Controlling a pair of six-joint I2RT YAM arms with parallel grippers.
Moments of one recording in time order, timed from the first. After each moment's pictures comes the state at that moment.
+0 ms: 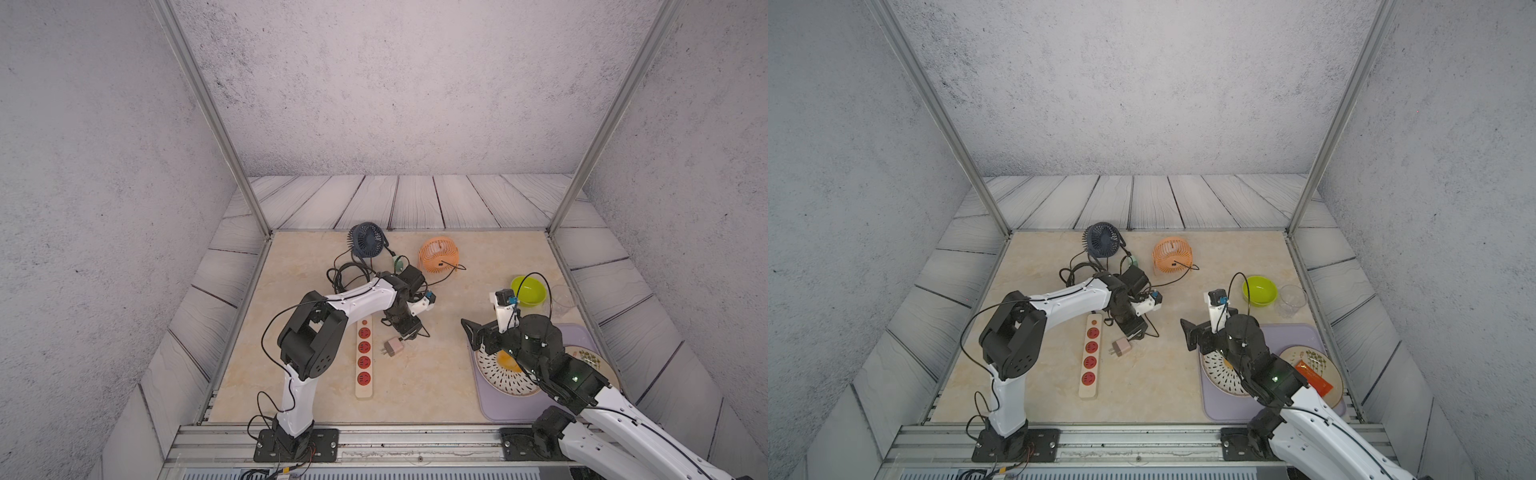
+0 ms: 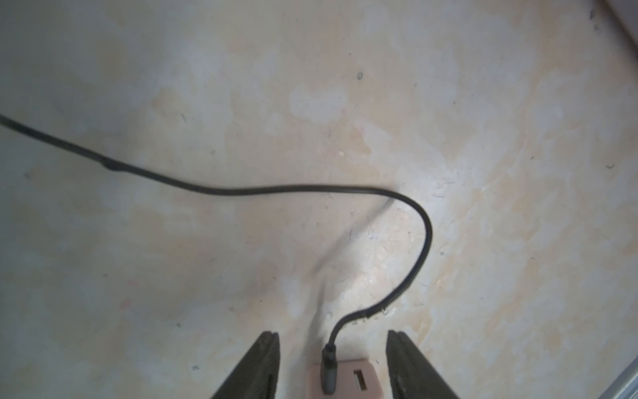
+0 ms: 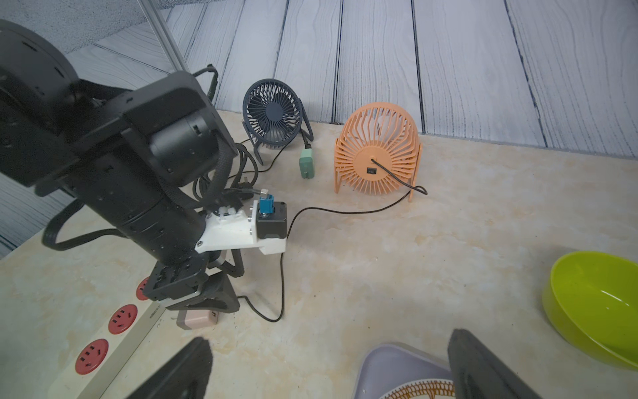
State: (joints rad) left arm -0.74 2.01 1.48 -0.85 0.20 0.25; right arm 0.65 0.66 0.55 -0.29 0.11 0.21
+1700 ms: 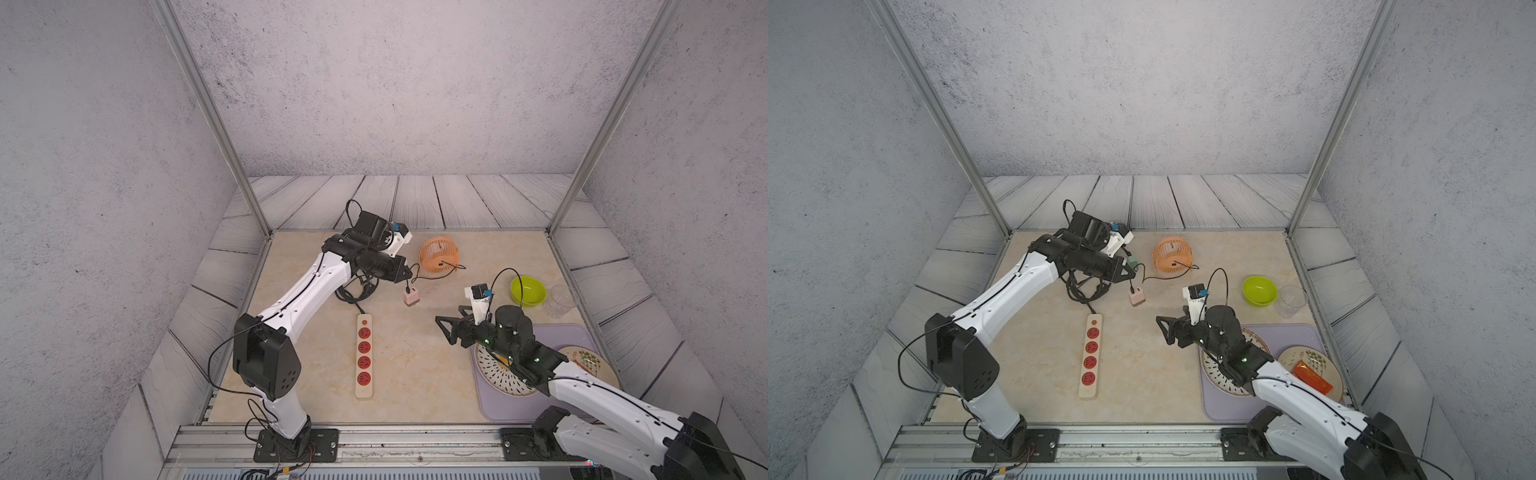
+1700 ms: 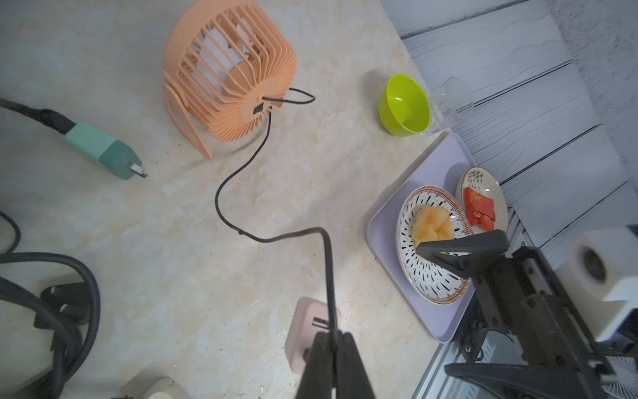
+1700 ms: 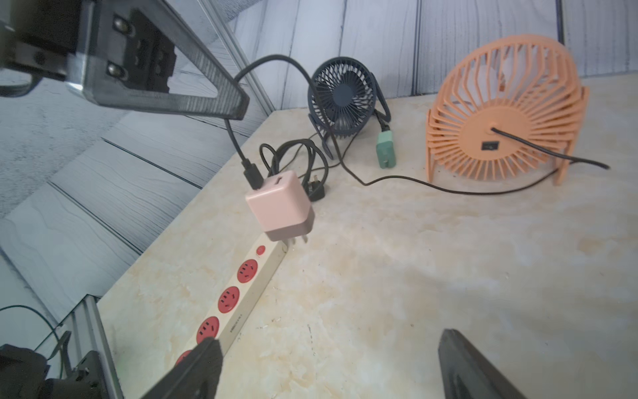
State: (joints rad) left arm -0.53 1.71 1.67 -0.84 0.53 -0.12; right arm 0.65 0.99 0.48 0.20 -0.18 0.38
